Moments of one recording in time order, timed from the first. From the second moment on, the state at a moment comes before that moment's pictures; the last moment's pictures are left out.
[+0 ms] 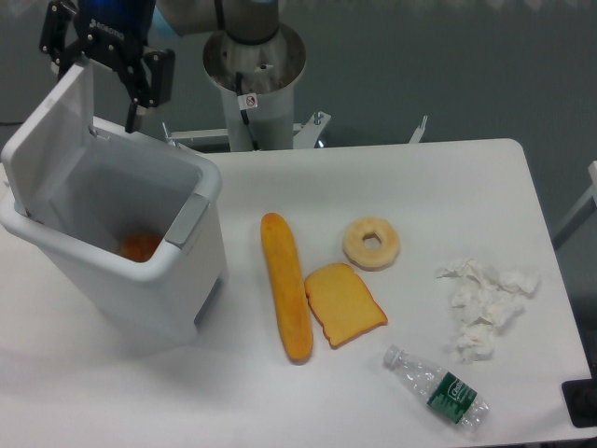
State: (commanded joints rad) arm 2.26 -1.39 -1.65 -1.23 1.13 0.54
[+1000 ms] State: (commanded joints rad) arm 2.33 -1.54 -1.65 -1.12 1.18 0.56
